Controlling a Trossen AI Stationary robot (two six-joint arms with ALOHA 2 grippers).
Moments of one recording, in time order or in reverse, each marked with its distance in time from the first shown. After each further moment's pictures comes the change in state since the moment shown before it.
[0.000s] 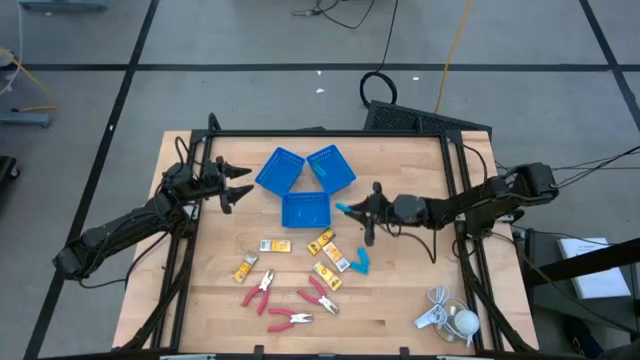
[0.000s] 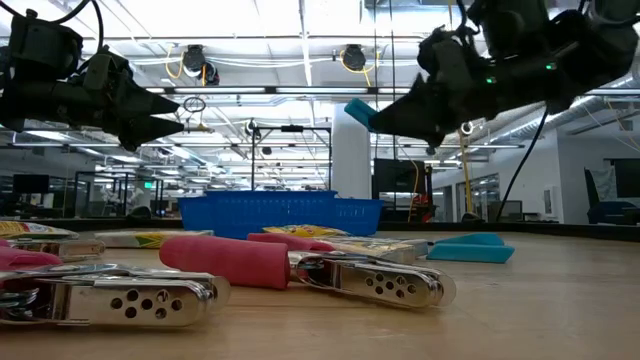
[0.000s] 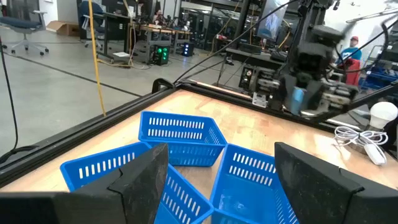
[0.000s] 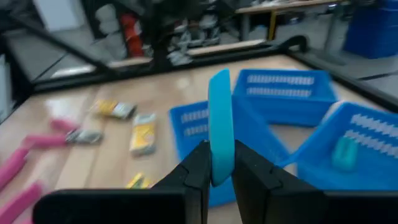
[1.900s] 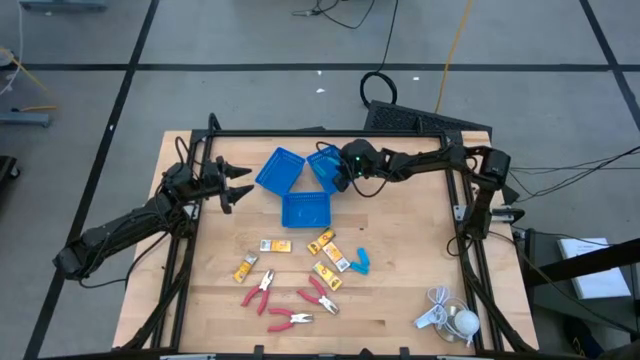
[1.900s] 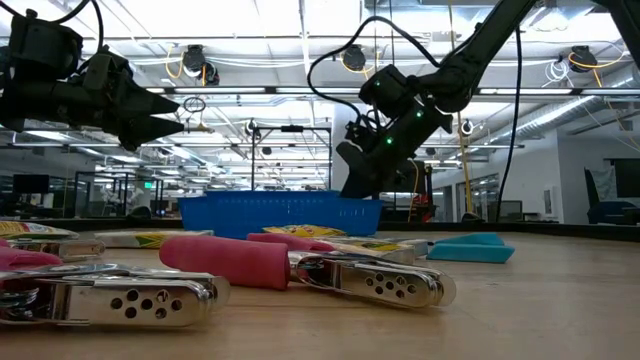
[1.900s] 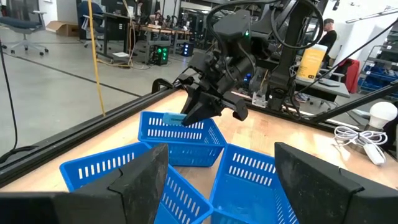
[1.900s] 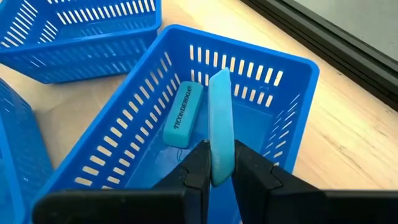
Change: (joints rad) left arm -0.001 0.000 0.000 0.000 0.000 0.000; right arm -0.452 0.358 0.526 -0.648 -0.139 0.033
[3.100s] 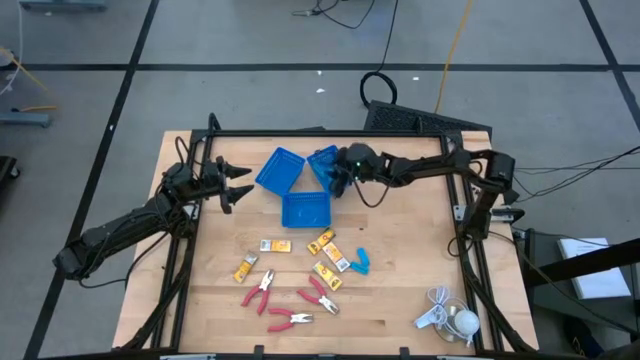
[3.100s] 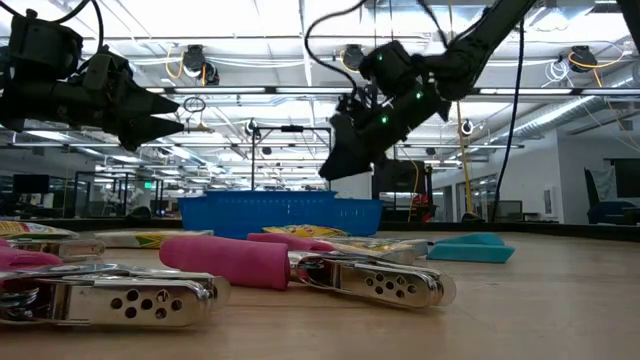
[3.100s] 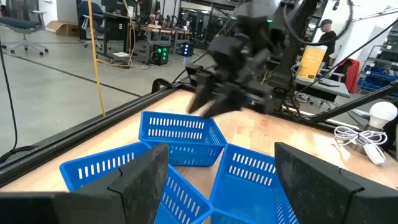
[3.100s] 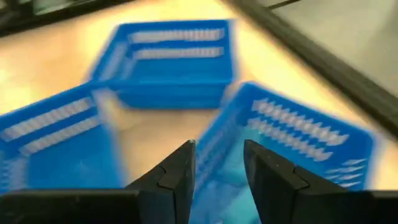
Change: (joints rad) left arm 0.000 0.000 0.000 0.000 0.000 0.000; right arm 0.091 -0.054 -0.001 0.080 -0.050 -0.076
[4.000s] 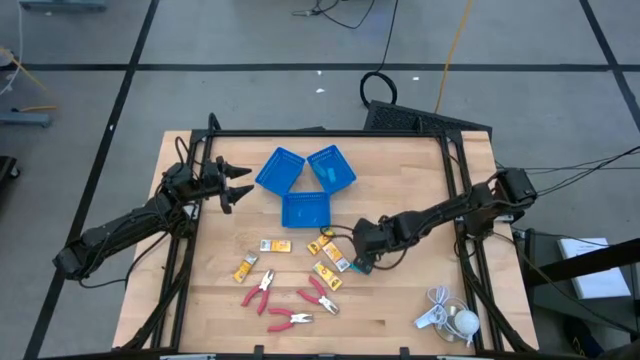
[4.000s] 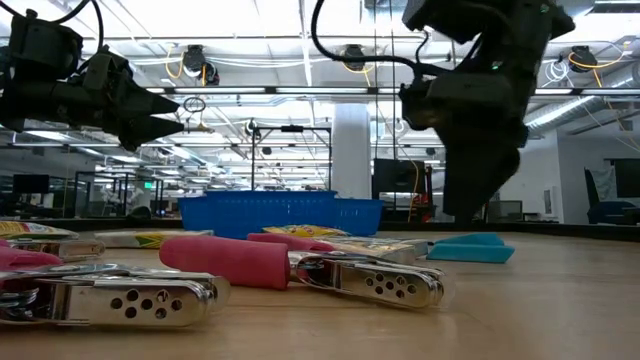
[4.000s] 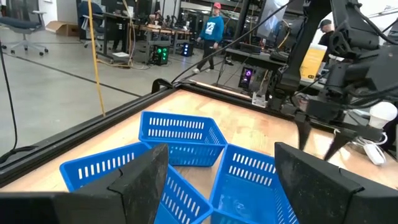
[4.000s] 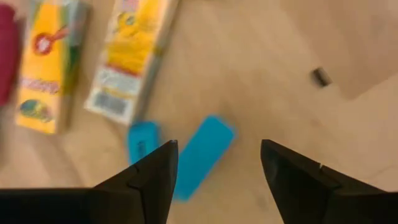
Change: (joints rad) left arm 0.000 0.000 0.000 0.002 0.000 0.000; right arm 0.587 -0.106 -0.001 -0.763 0.079 0.733
